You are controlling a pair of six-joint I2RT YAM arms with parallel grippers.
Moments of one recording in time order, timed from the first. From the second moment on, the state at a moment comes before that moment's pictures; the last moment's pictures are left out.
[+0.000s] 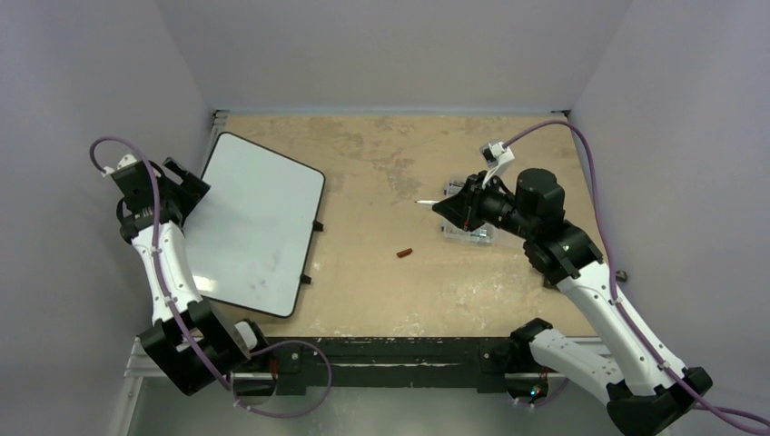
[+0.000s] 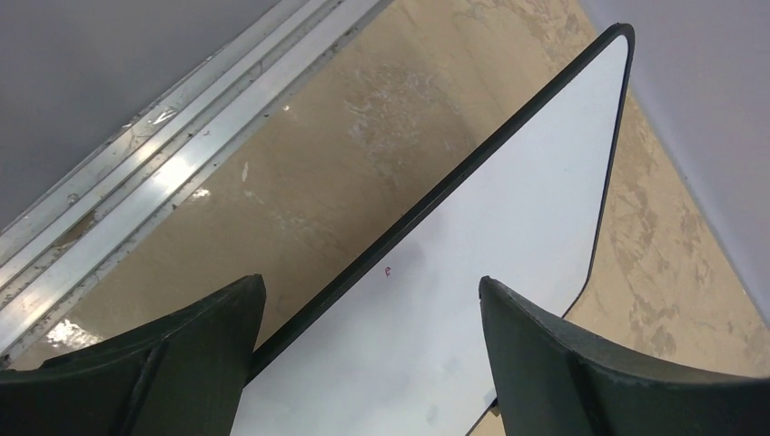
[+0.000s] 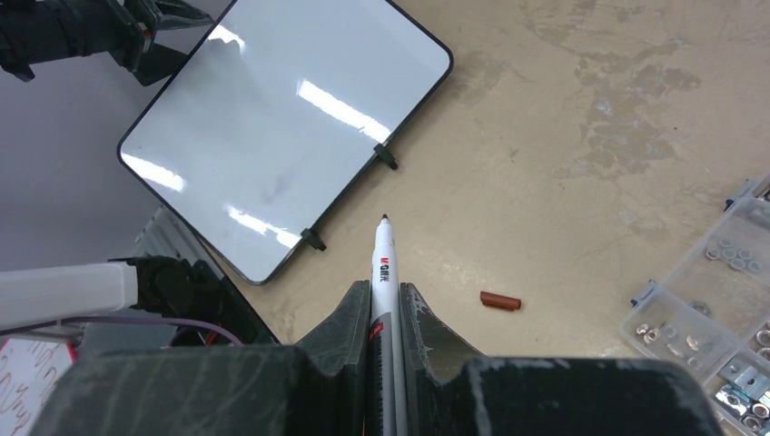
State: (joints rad) left arm 0.59 1.19 1.05 -0.53 0.17 -0.46; right arm 0.48 0.90 1.01 -0.40 -0.36 0.38
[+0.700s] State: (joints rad) left arm 0.22 1.16 0.98 -0.43 0.11 -0.55; right arm 0.48 0.86 1.01 -0.42 -0.35 0.38
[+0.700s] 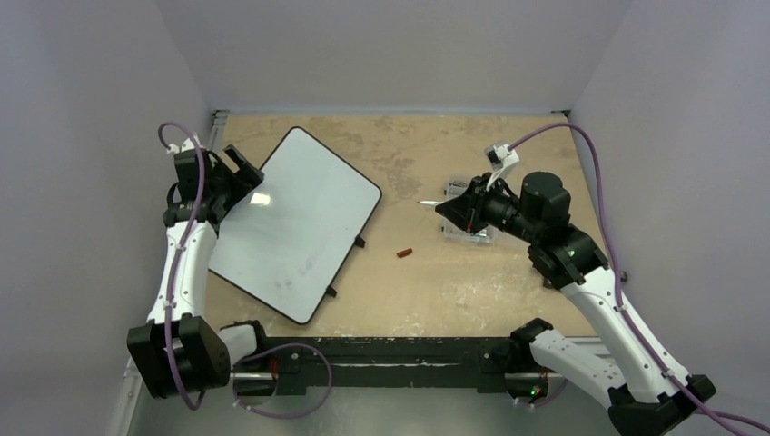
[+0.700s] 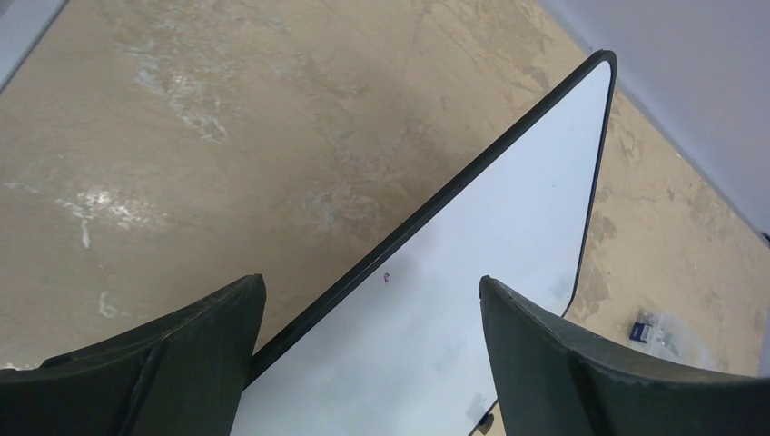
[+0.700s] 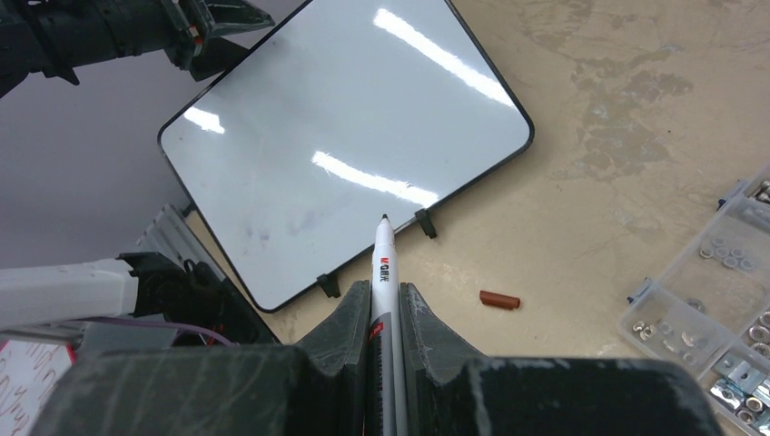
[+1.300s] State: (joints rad) left arm -0.06 1.18 0.98 -0.39 0.05 -0.62; right arm 0.48 0.84 1.01 -0.42 -0.32 0.39
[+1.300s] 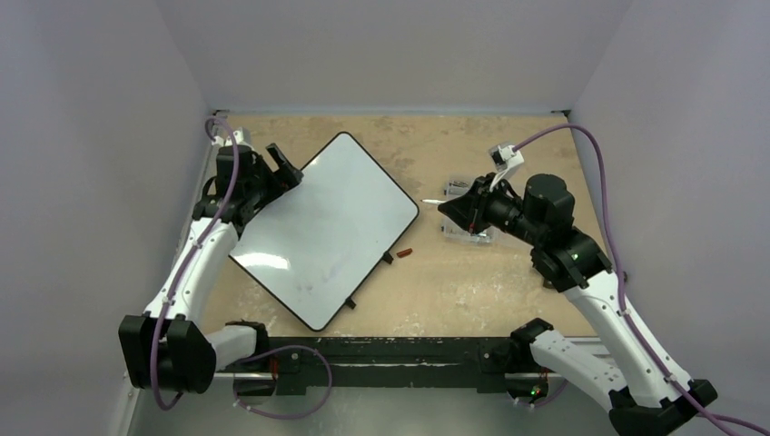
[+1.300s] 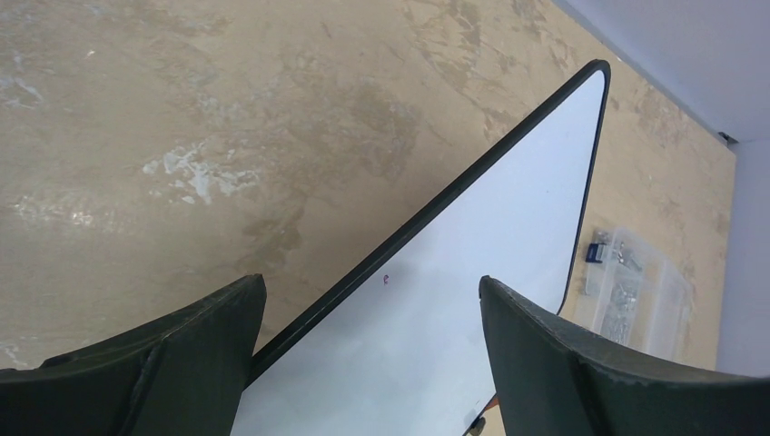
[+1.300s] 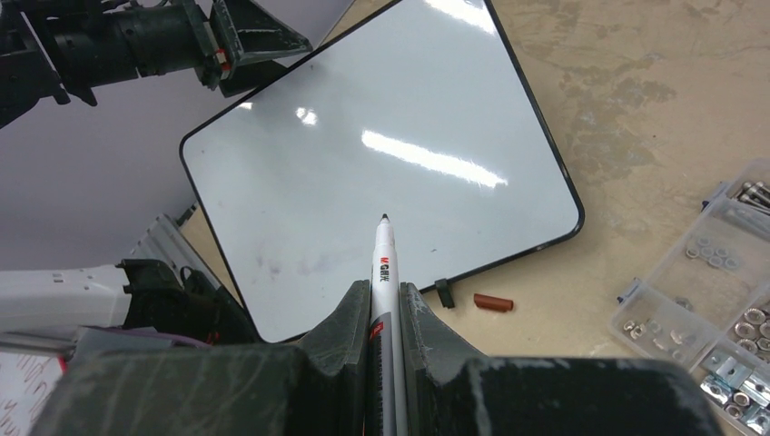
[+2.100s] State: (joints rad) left arm -0.32 1.28 1.06 -0.39 -0.01 -0.65; right arm 0.48 0.81 1.01 -0.43 -0.28 0.39
